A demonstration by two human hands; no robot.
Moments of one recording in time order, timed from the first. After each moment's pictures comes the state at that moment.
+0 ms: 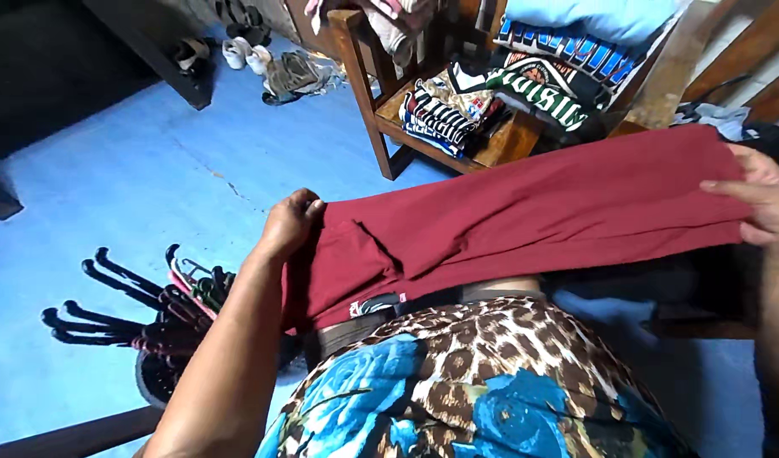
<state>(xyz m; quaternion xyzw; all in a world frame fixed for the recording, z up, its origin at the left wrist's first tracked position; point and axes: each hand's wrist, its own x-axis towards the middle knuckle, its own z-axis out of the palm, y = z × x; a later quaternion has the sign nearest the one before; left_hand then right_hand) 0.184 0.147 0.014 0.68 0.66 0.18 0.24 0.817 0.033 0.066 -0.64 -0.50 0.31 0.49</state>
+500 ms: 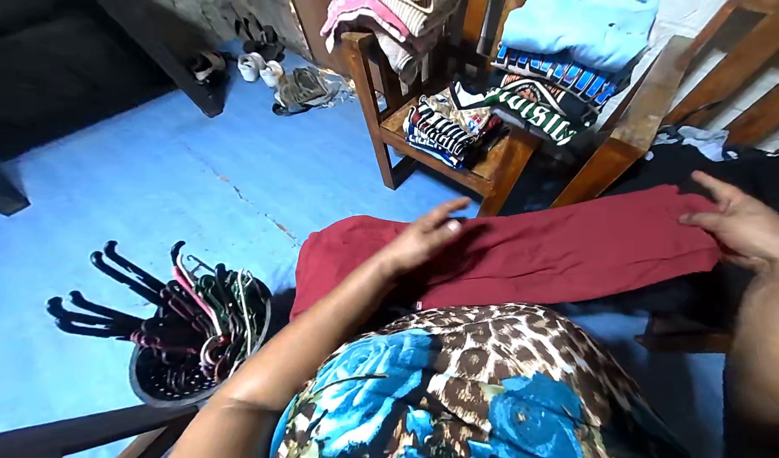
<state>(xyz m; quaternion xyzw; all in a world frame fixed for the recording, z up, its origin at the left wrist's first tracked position) 0.350 0.093 0.009 0.76 0.31 0.27 0.50 0.816 0.014 0.068 -0.76 -0.48 0.27 0.35</state>
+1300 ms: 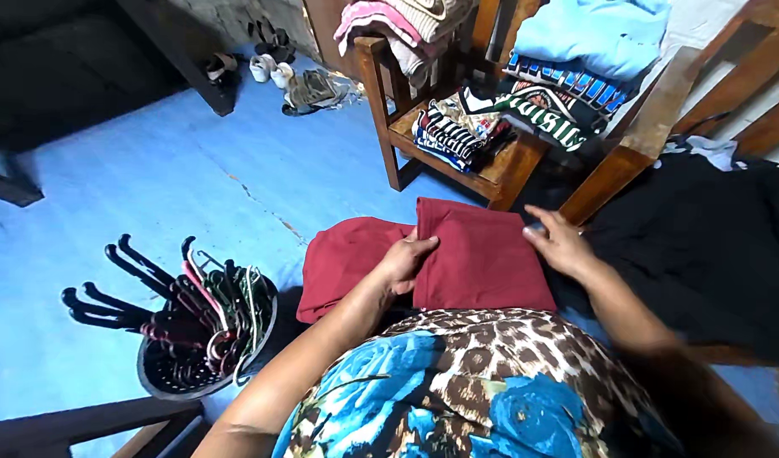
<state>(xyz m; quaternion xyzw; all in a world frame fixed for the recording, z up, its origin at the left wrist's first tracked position) 0.334 0.067 -0.007 0.35 0.41 0.36 0.76 0.639 0.062 0.000 -0.66 -0.68 0.23 0.21</state>
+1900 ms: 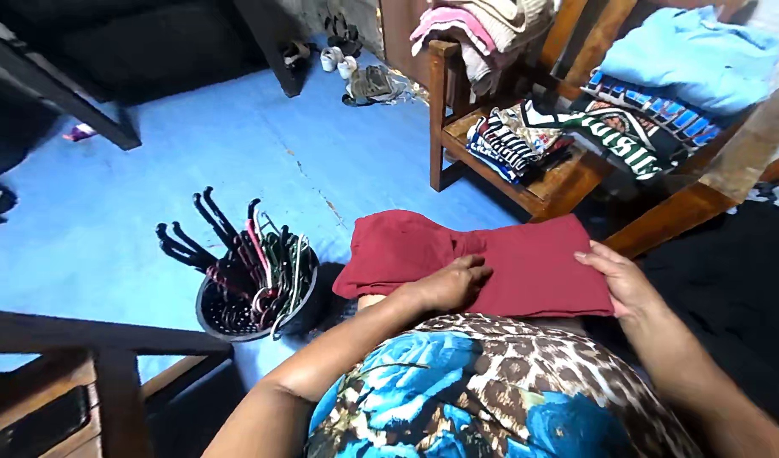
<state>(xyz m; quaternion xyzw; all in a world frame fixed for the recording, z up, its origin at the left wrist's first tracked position) 0.310 0.053 -0.037 0.85 0.38 0.09 0.34 0.589 0.037 0.029 -0.56 -0.40 0.56 0.46</state>
